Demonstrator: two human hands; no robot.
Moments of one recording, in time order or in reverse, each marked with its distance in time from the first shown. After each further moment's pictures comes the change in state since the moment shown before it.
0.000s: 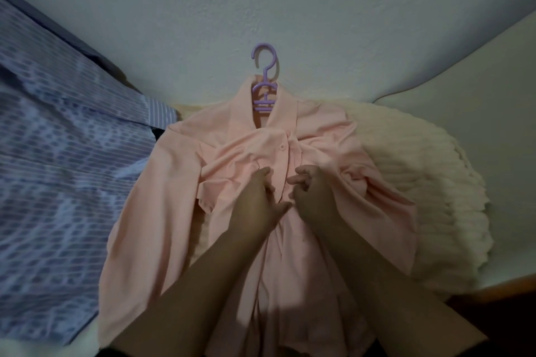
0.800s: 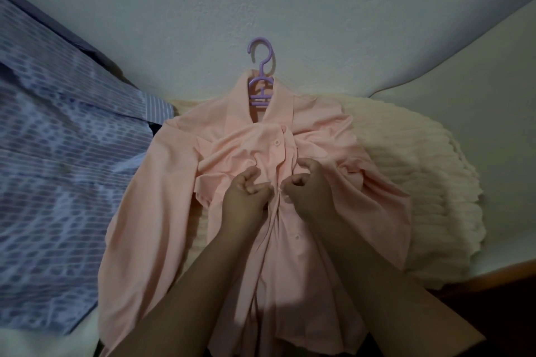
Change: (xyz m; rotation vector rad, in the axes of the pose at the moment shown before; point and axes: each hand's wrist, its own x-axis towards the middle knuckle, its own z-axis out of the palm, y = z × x) left_hand -0.014 0.002 -0.005 -0.778 0.069 -0.259; right_hand -0.010 -0.004 0.002 0.124 0.053 0.014
